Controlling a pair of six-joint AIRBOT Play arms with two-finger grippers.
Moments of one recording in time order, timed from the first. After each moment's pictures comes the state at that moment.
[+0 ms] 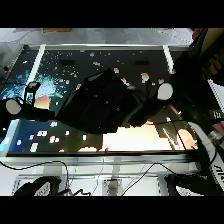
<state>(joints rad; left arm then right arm) 0.09 -1.03 0.92 1.46 -1.11 -1.30 0.41 -1.30 1.19 -1.03 1.42 1.23</state>
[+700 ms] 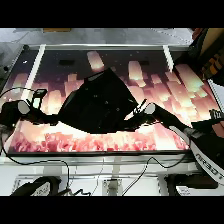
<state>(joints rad) 0.10 -1.14 0.90 1.49 -1.08 -1.30 0.40 -1.50 0.96 -0.76 0.99 1.36</state>
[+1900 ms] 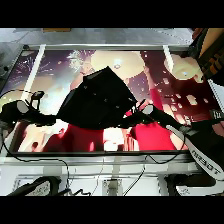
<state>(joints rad) 0.19 -1.22 0.90 1.41 -1.08 -1.32 0.40 -1.51 0.95 -0.70 0.86 1.23</state>
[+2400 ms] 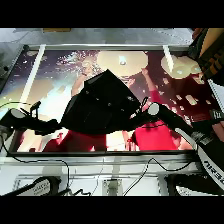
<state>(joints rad) 0.33 -1.29 0.75 1.05 -1.07 -1.23 0.40 -1.38 0.95 -0.91 1.00 1.21</state>
